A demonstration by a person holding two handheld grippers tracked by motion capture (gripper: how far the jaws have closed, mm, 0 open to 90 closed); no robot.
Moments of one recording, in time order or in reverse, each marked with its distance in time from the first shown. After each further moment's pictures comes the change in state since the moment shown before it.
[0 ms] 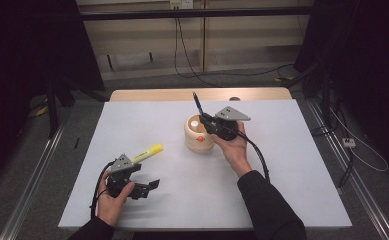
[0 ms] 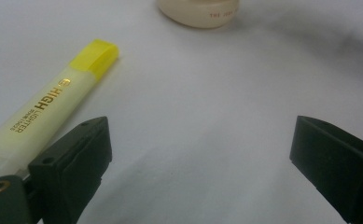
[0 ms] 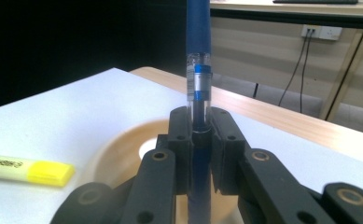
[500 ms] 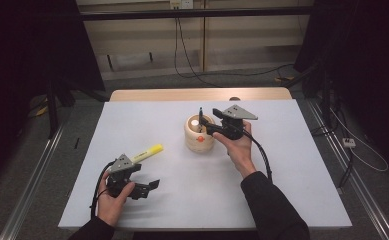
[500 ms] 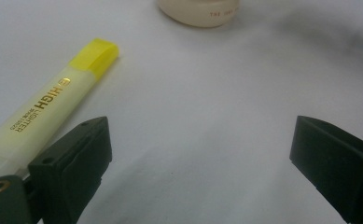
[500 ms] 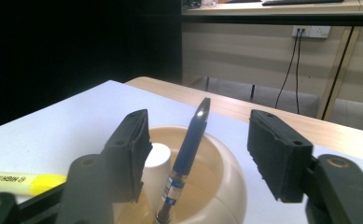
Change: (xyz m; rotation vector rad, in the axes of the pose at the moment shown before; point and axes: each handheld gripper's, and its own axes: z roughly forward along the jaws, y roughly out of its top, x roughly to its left) left arm 0.000 0.000 0.000 0.000 -0.001 -0.001; right arm -0.008 0.005 -0.012 -0.027 -0.018 0.065
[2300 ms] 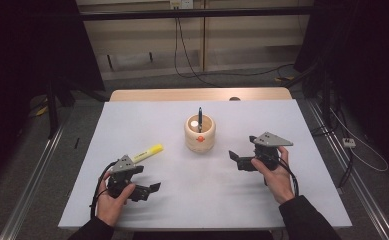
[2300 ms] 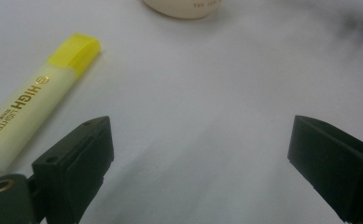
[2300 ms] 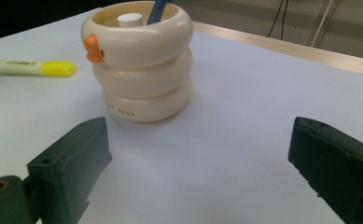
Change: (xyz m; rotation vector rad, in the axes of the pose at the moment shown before) left arm -0.003 0.002 -0.001 0.035 -0.042 0.025; right arm -0.022 -0.044 -0.109 0.199 -0.034 -0.041
